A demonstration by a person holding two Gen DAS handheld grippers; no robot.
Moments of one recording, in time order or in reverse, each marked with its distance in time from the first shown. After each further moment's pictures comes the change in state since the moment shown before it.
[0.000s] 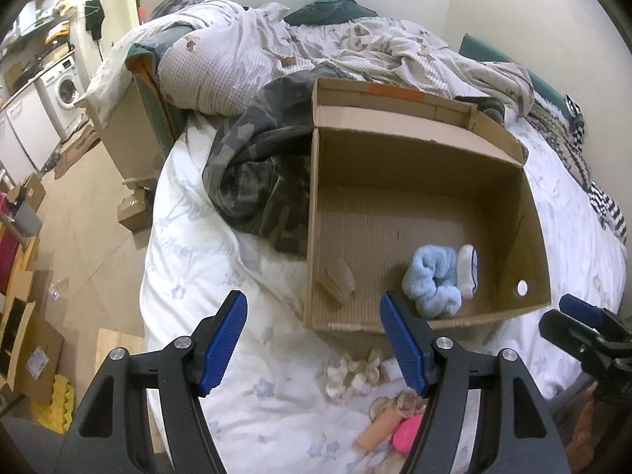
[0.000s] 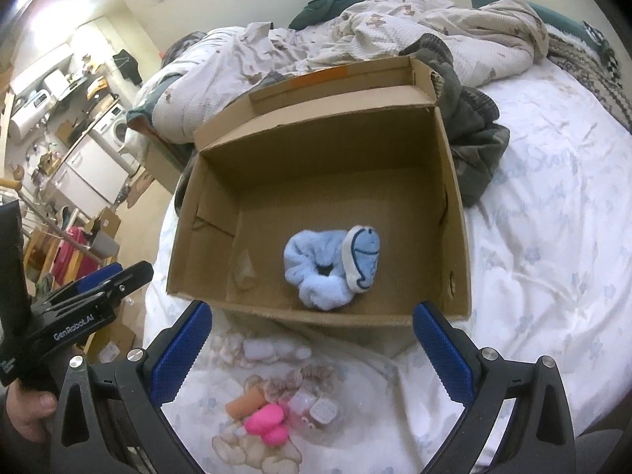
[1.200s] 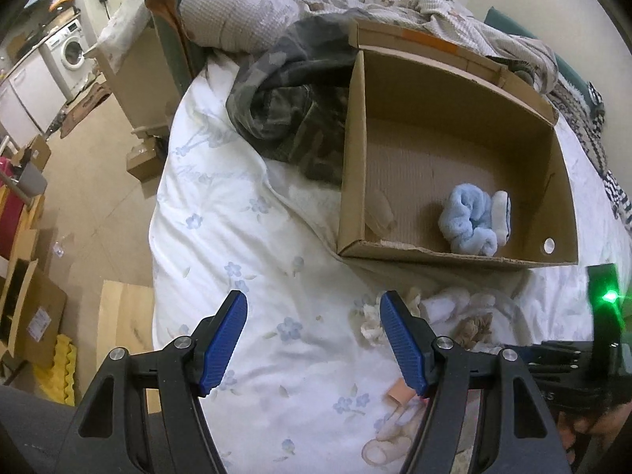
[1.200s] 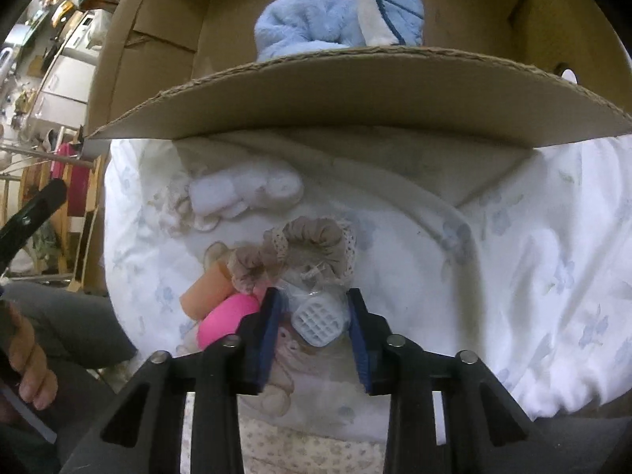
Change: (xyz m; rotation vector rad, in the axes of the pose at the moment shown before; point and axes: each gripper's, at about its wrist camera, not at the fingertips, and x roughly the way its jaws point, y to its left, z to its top) left arm 0.021 0.029 -0.035 -0.056 0.165 0.024; right arm 0.103 0.005 -0.065 -0.008 0.531 0.027
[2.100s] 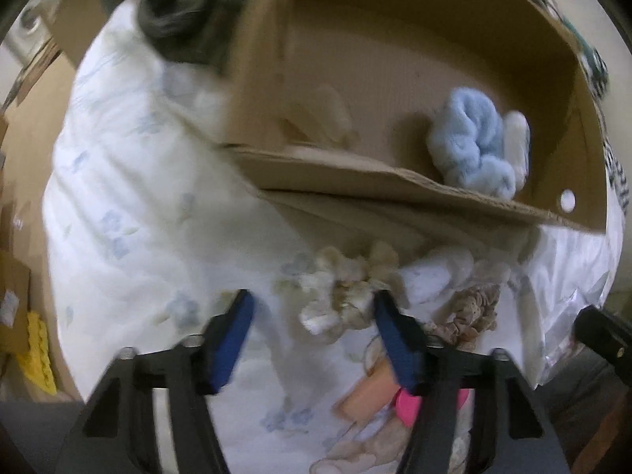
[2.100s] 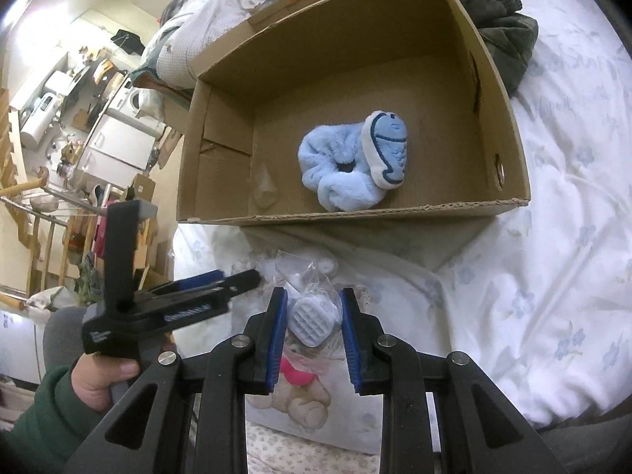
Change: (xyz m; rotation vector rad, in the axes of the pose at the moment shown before) left arm 0.096 -0.047 -0.009 0.044 0.278 -0.116; right arm -0.076 -0.021 -0.003 0.052 -0.255 0.162
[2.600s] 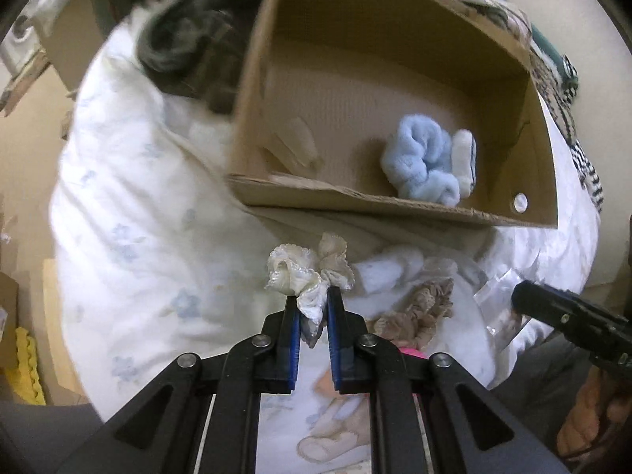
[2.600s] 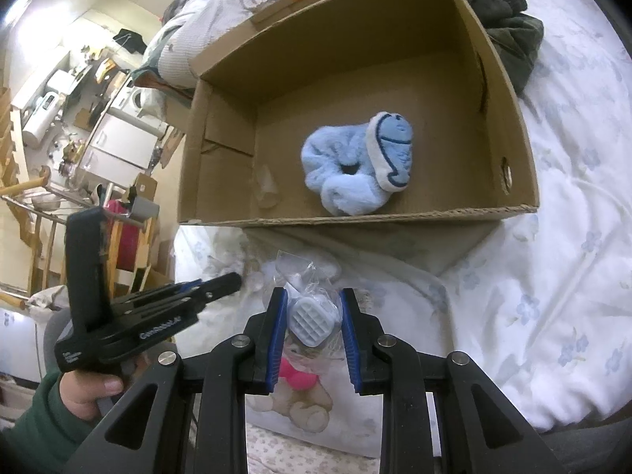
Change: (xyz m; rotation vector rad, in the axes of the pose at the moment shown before) left arm -0.049 0.005 -0.014 -0.009 -0.101 -0.067; right arm 0.006 0.003 0.003 -0.012 0.003 0.011
